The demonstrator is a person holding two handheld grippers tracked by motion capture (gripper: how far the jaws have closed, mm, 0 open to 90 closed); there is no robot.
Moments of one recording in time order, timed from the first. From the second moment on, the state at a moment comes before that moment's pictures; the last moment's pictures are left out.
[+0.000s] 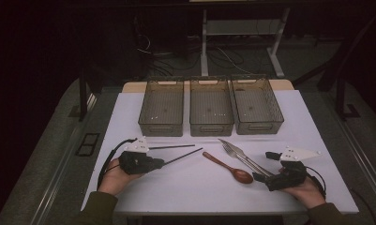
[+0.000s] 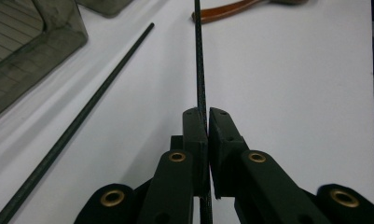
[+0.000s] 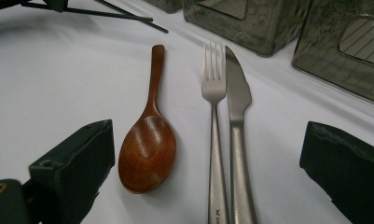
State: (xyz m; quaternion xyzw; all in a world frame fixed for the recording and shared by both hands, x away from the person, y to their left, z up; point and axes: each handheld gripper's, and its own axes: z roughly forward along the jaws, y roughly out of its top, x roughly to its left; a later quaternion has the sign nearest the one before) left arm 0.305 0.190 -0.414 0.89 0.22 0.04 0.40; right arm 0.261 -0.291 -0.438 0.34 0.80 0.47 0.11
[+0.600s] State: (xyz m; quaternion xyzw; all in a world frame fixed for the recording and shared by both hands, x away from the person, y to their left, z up) left arm 0.309 0.184 -0.393 0.87 0.25 0.05 0.42; right arm 0.261 -0.290 -0.439 0.34 0.81 0.47 0.12
